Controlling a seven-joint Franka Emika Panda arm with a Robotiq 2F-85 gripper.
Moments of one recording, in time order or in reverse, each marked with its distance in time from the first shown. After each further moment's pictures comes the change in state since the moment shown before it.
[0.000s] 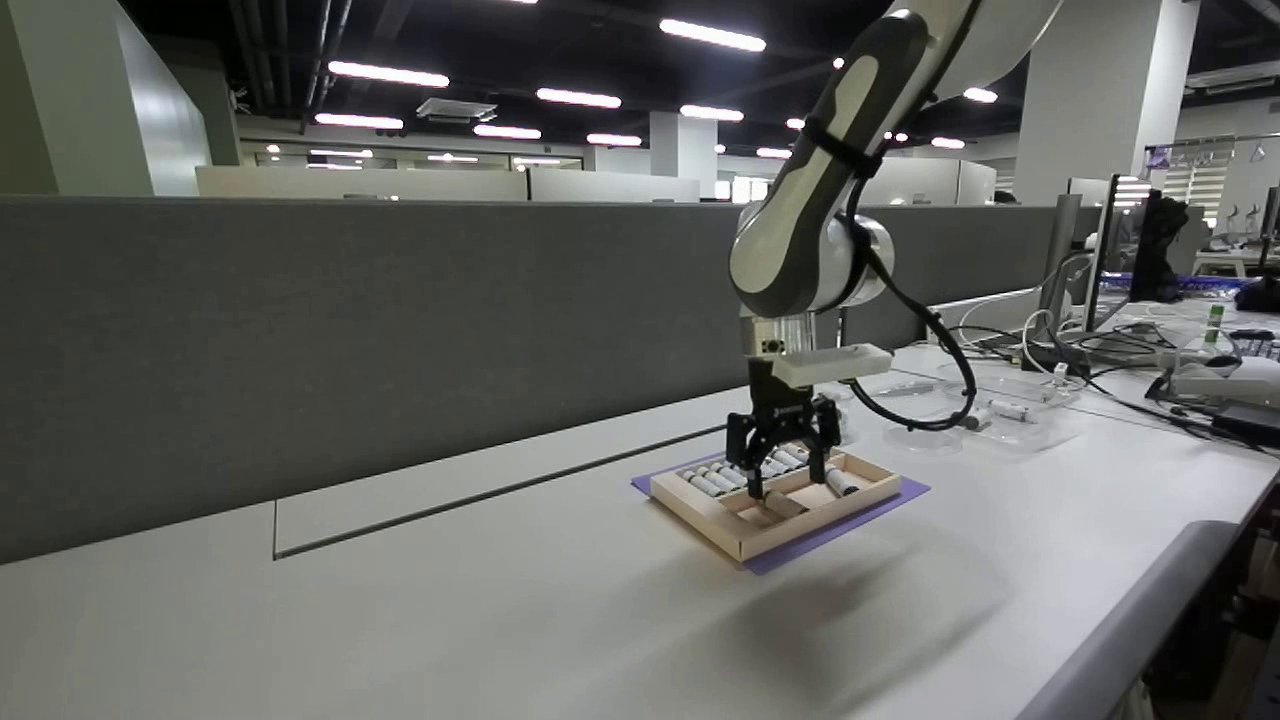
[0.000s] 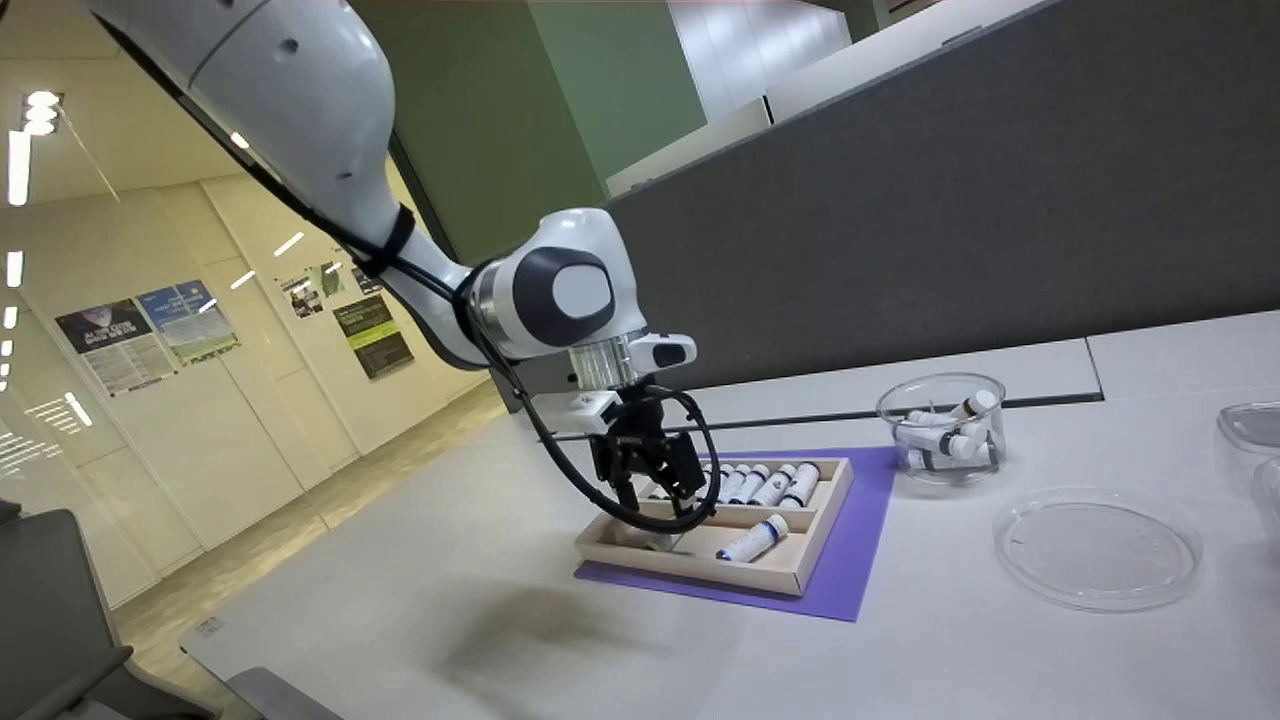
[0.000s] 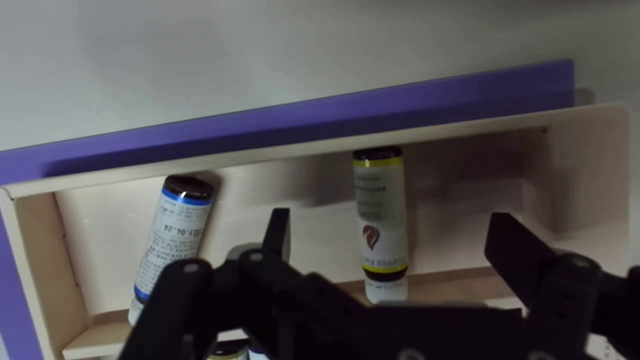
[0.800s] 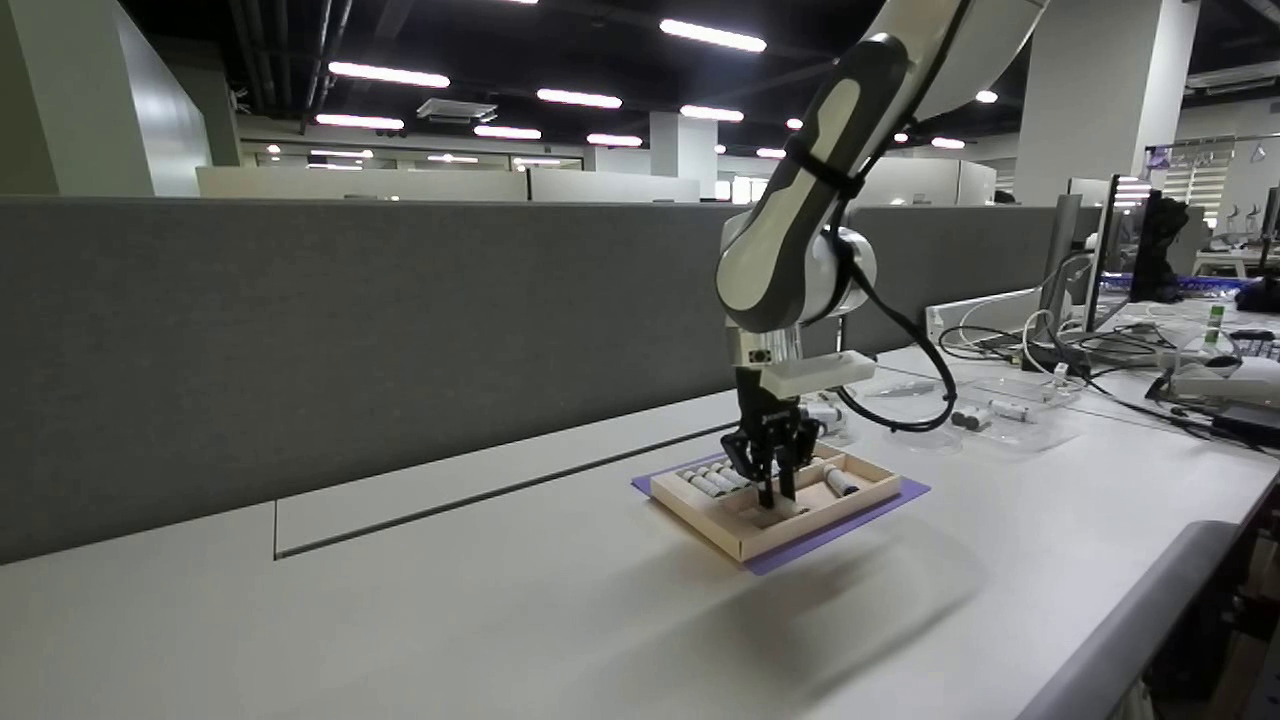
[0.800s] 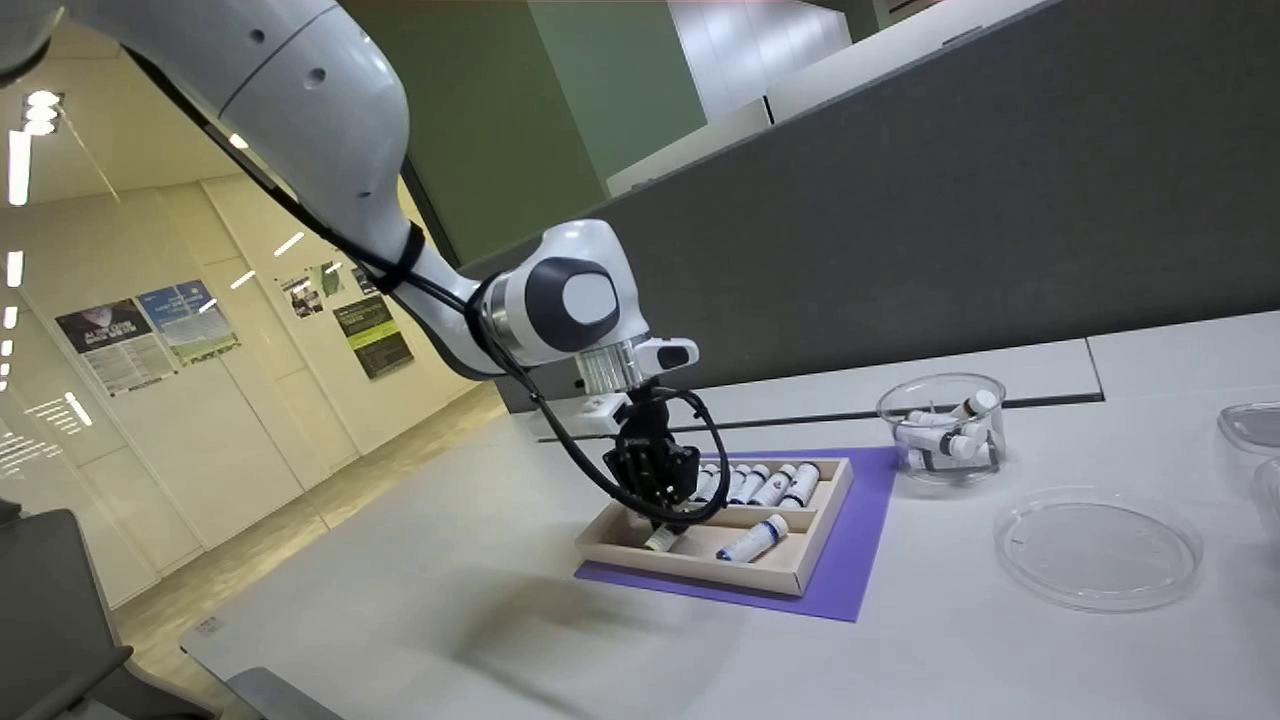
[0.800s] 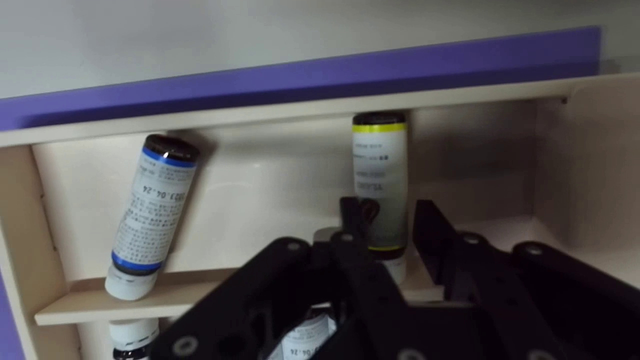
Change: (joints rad) arm 0.046 0.053 -0.034 0.062 -0.027 -0.001 0.002
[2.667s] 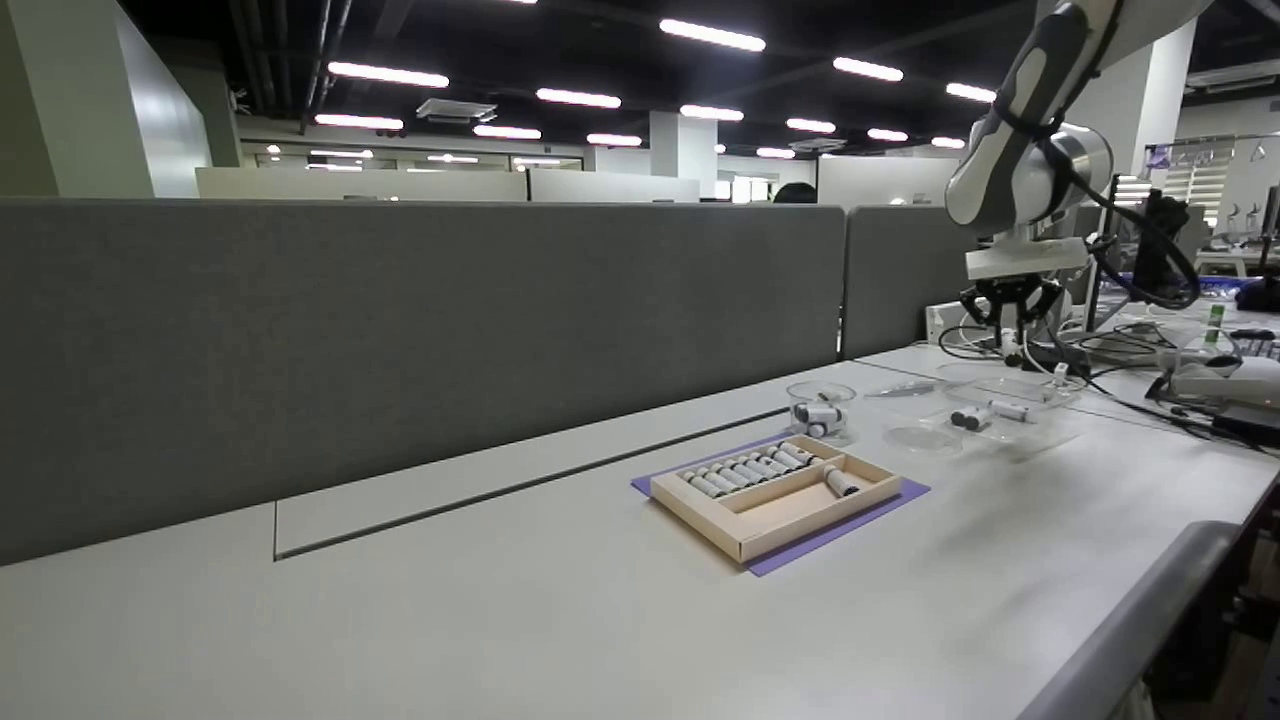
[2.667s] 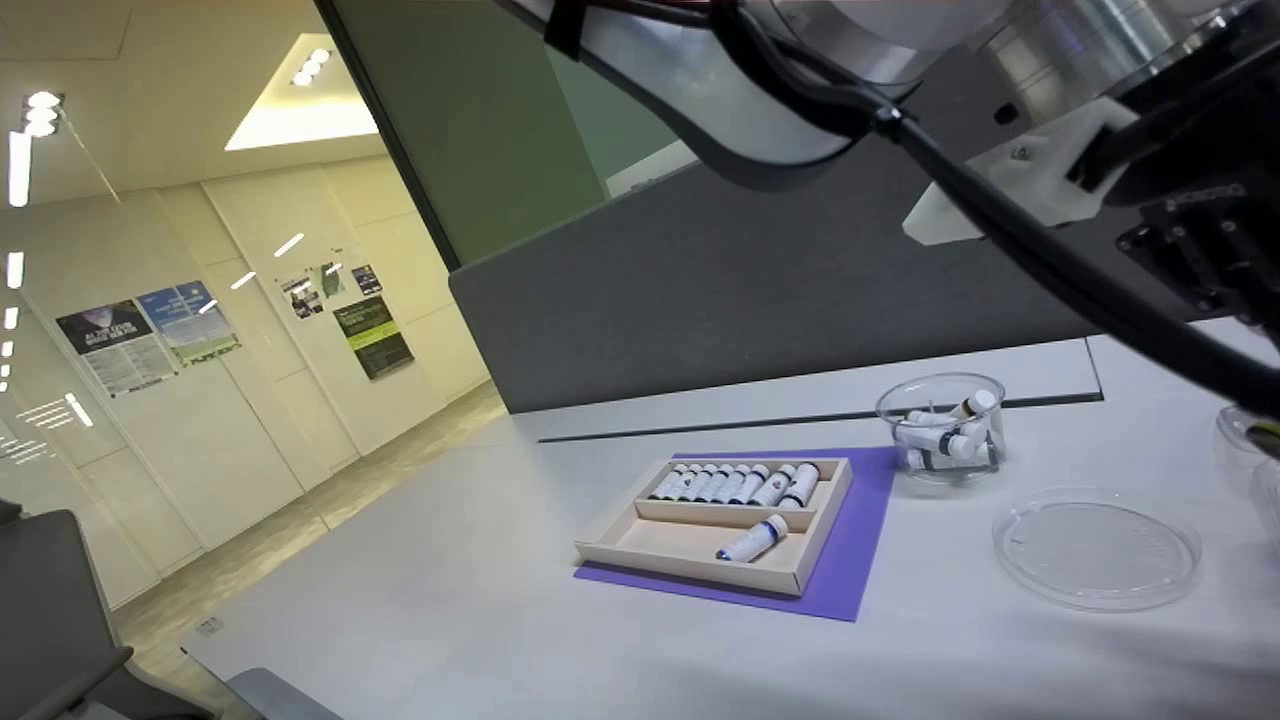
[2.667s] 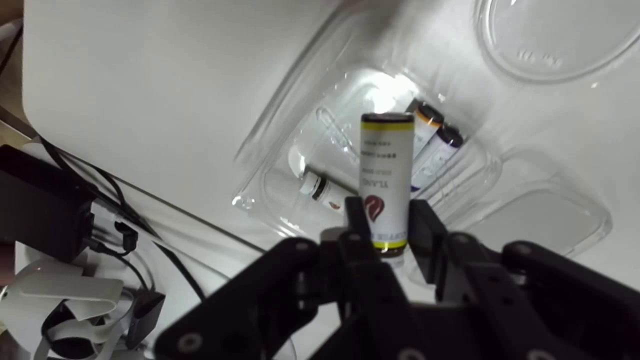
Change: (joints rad) arm -0.312 -0.120 -0.440 0.050 -0.133 0.134 0.340
